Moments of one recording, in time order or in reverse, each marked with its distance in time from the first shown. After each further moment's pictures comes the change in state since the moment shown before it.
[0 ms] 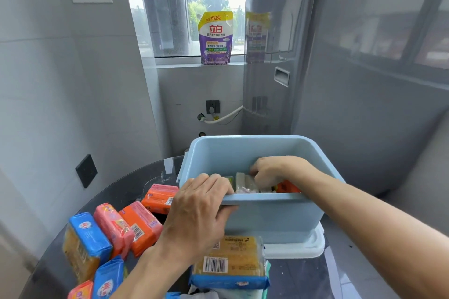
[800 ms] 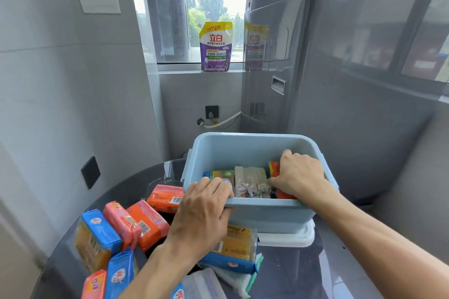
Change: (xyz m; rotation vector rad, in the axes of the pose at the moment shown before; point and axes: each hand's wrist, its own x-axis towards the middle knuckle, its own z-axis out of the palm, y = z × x) left_hand -0.005 0.011 -0.009 0.030 -0.057 -0.018; right_hand -0.046 0.027 0.026 0.002 0.661 0.287
